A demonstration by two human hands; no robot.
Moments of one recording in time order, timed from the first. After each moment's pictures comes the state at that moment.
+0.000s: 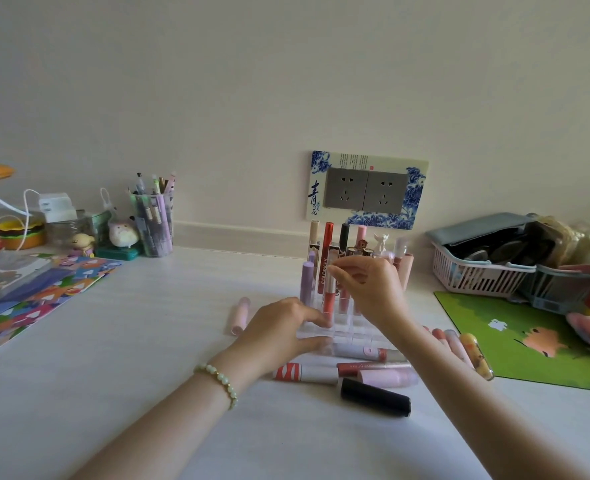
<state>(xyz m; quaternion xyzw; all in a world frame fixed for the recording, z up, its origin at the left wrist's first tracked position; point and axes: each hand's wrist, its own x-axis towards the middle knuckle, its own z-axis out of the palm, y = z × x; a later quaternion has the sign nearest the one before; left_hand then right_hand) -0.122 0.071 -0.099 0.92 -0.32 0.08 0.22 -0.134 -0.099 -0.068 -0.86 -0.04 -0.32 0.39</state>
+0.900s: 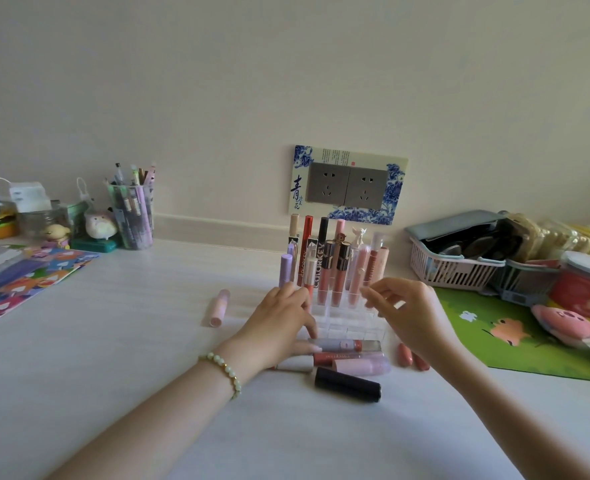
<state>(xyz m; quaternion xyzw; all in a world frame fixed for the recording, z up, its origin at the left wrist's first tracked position) -0.124 0.044 -0.106 0.87 -0.45 0.12 0.13 -0.203 -0.152 -0.076 -0.90 0.03 -0.30 0.31</state>
